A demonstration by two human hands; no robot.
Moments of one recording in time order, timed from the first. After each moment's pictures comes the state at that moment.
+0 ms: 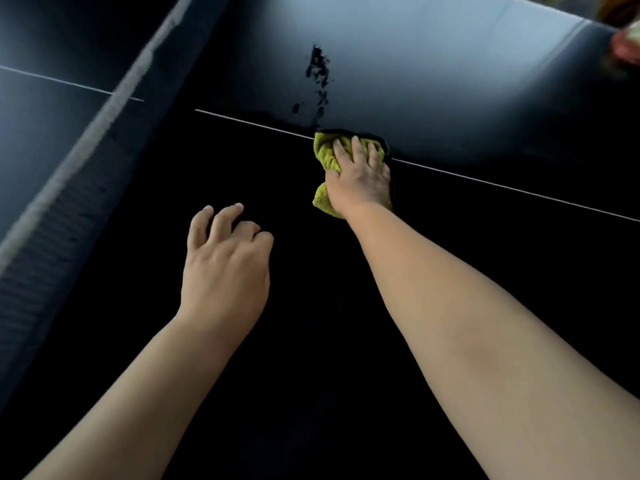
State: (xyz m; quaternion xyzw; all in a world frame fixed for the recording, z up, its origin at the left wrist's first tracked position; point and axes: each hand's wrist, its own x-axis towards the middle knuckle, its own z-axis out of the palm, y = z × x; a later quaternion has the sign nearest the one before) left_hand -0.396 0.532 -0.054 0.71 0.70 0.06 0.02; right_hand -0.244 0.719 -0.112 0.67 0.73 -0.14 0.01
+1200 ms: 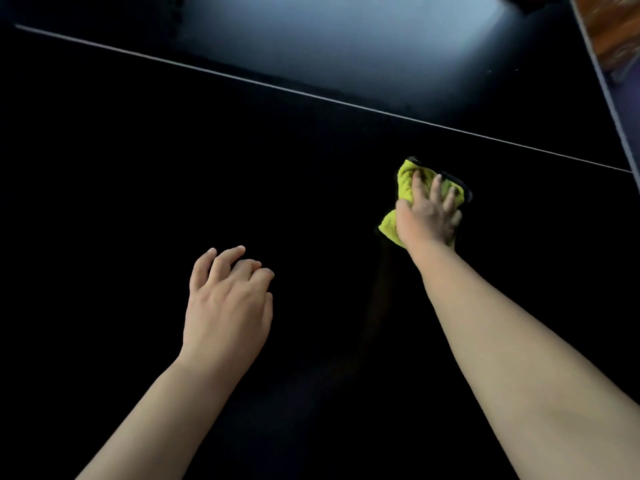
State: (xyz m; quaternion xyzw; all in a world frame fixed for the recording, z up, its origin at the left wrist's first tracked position) left_hand -0.158 0.418 -0.080 0.73 0.67 0.10 0.10; right_hand 0.106 0.579 -0.114 0.83 0.55 -0.11 0.05
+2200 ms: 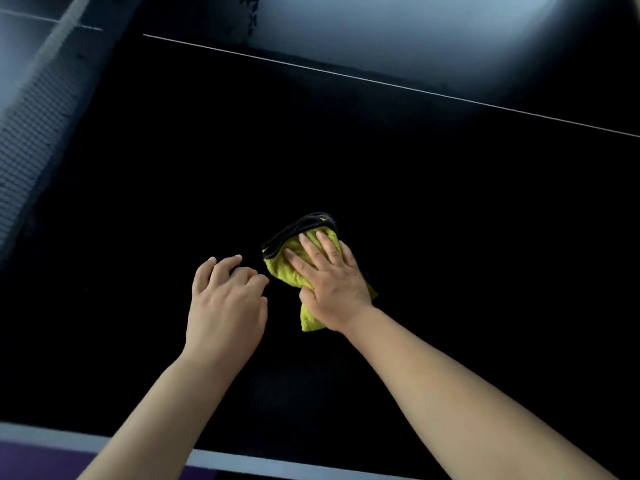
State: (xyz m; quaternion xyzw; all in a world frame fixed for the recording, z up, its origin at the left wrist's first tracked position) left_hand -0.207 0.286 -0.030 0.70 0.71 0.04 0.07; right_hand -0.037 0.355 -0.103 0.46 0.87 -0.15 0.11
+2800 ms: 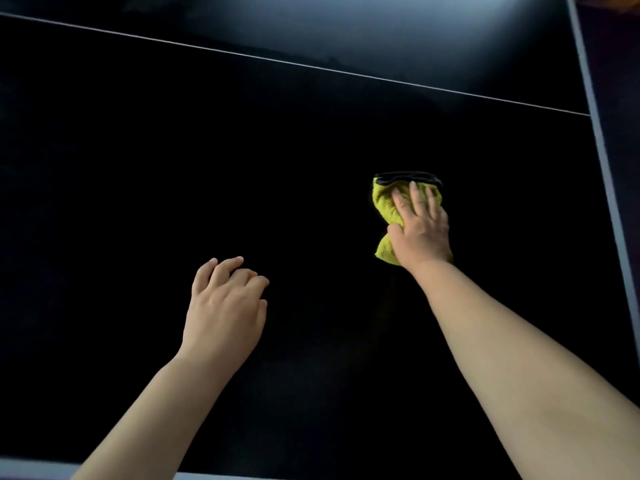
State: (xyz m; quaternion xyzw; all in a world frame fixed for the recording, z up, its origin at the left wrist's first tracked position) left_hand 0.030 0.313 -0.046 0.73 0.68 0.01 0.09; right_hand 0.313 0.457 -0.104 0.70 0.69 -0.14 0.07
